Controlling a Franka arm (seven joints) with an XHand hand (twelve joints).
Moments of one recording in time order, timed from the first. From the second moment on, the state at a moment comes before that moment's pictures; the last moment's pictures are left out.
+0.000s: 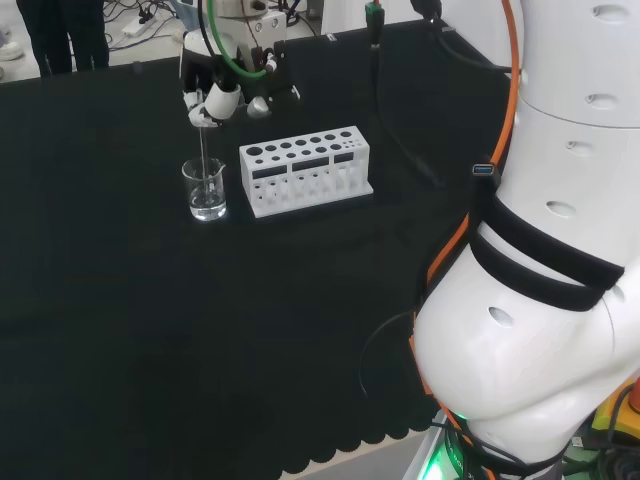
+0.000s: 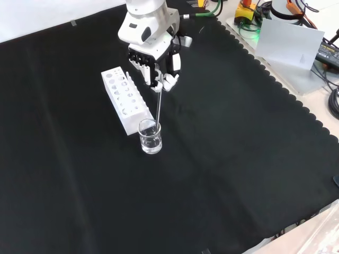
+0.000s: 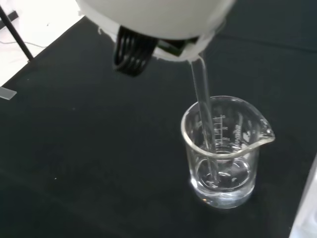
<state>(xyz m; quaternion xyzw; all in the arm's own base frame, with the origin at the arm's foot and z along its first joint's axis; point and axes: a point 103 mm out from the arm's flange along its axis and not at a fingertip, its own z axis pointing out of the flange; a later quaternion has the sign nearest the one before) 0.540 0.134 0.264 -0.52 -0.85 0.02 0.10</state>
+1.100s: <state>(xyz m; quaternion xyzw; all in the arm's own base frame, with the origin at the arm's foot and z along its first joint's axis) 0.566 0.117 0.269 -0.53 -0.84 0.02 0.09</state>
